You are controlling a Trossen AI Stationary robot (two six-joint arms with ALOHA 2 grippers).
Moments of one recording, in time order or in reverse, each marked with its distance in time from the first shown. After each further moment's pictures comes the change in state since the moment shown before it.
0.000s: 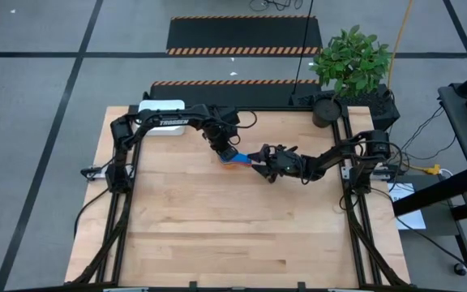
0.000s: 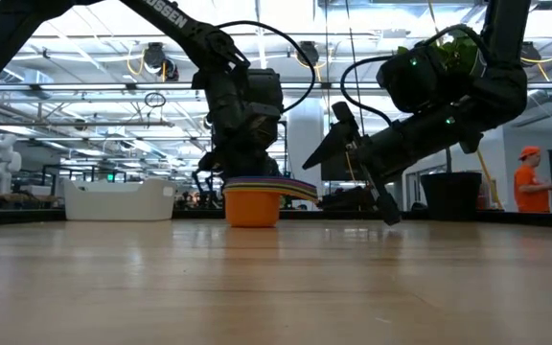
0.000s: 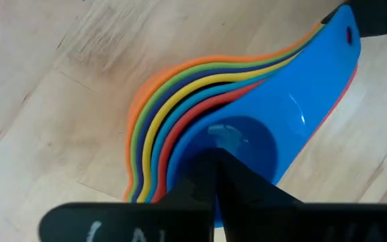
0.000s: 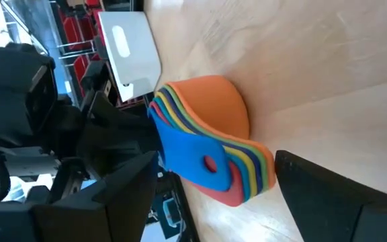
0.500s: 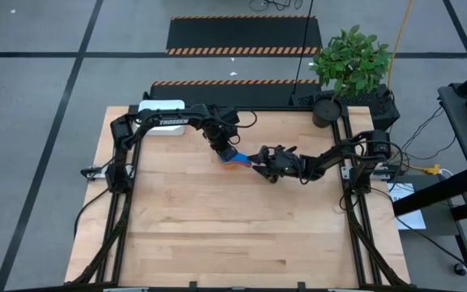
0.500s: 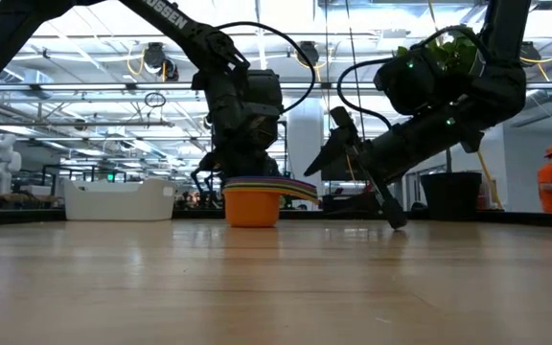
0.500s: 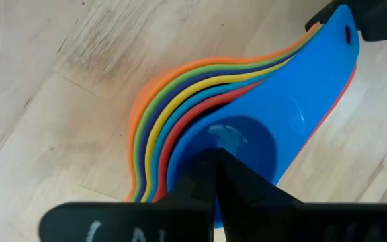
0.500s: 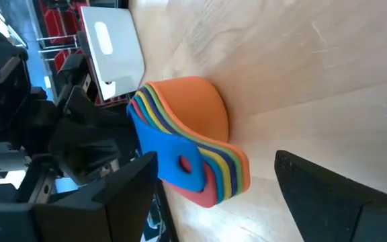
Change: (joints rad) left arm 0.009 0.002 -0.001 0.002 0.003 0.026; right arm 0.000 -0.002 0.006 -0.075 -0.008 -0.039
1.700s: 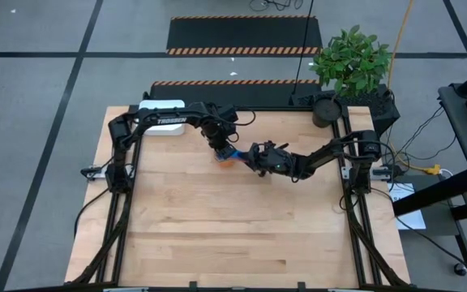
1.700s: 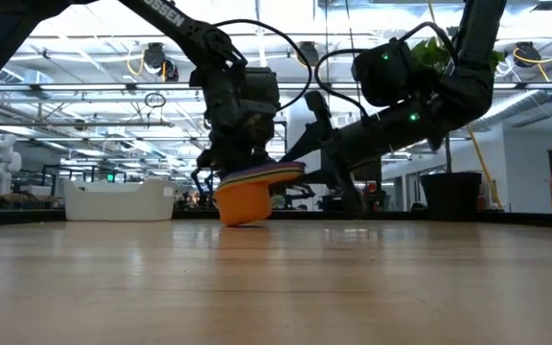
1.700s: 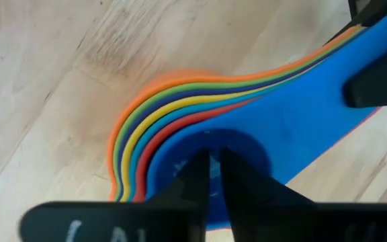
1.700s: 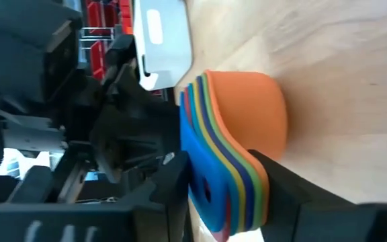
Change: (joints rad) left arm 0.003 -0.005 0.001 -0.017 -0.007 0.005; right arm -0.002 0.090 0.151 0.064 0.035 -0.135
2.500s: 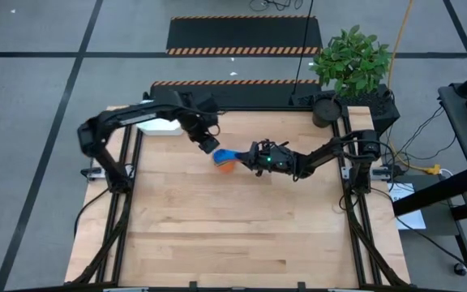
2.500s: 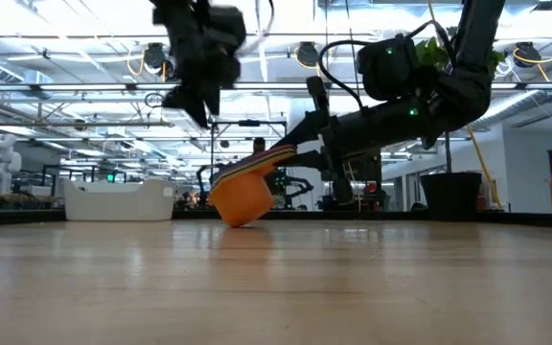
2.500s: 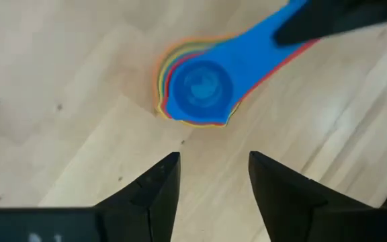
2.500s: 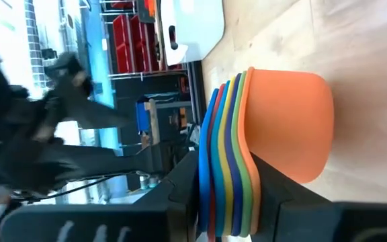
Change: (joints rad) left arm 0.006 -0.313 -0.001 -0.255 -0.049 -0.058; right arm -0.014 -0.002 -0.001 0.119 -0.112 -0.013
